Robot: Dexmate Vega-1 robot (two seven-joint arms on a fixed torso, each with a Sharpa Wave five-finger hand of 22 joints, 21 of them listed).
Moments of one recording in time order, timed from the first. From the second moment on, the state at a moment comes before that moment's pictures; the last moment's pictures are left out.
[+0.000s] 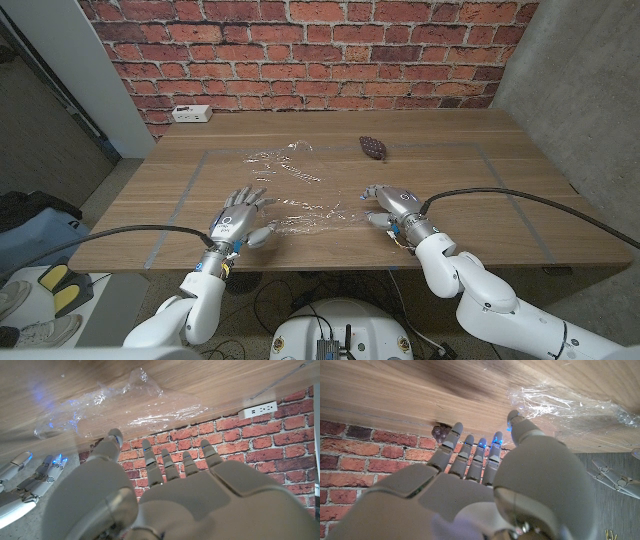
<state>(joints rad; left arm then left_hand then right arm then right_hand) 1.57 0.93 0.38 -2.21 0.71 0.53 0.54 0.61 -0.03 0.58 -0.18 0.19 0.49 -0.15 0.26 0.18 0.18 -0.12 0.24 0.19 0.02 0.04 0.19 0.17 0.03 0.19 0.26 0.18 -1.17 -0.85 -0.73 -2.22 -0.72 -0.57 -0.17 1.00 0.01 0.45 -0.19 0.20 0.59 -0.06 0.32 0.20 0.41 -0.06 0.24 0.21 0.34 -0.04 0.28 0.20 0.44 0.04 0.25 0.18</state>
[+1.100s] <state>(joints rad) 1.51 0.97 0.43 -2.22 0.73 0.63 0.47 0.65 -0.05 0.57 -0.17 0.19 0.50 -0.16 0.24 0.18 0.19 -0.12 0.23 0.19 0.02 0.04 0.19 0.17 0.04 0.19 0.25 0.18 -1.15 -0.79 -0.76 -2.11 -0.76 -0.47 -0.17 1.07 0.01 0.43 -0.17 0.20 0.63 -0.07 0.33 0.21 0.44 -0.09 0.24 0.21 0.36 -0.04 0.30 0.22 0.48 0.03 0.25 0.18</state>
